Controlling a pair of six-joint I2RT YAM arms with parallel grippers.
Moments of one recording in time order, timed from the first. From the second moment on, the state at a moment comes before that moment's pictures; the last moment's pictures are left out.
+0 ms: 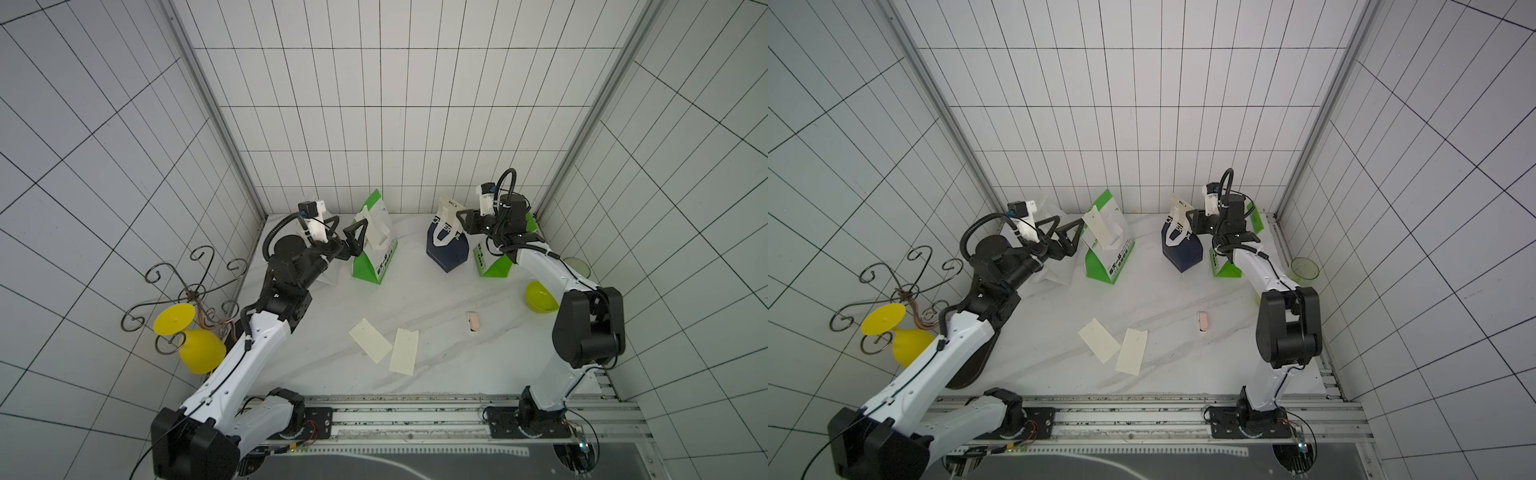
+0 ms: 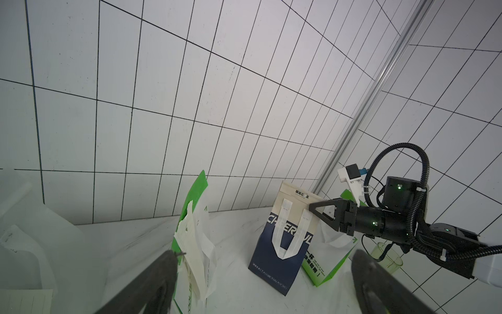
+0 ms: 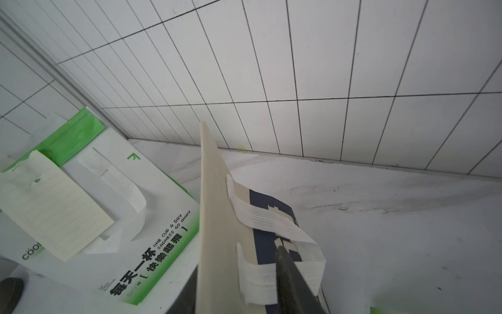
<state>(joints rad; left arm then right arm) -0.30 1.09 0.95 0.20 0.25 -0.41 0.13 1.77 1.39 0.00 -0.41 0.16</state>
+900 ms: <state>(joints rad) -0.31 0.98 0.97 0.04 0.30 -0.36 0.13 1.31 1.09 -0.01 -0.89 -0.08</state>
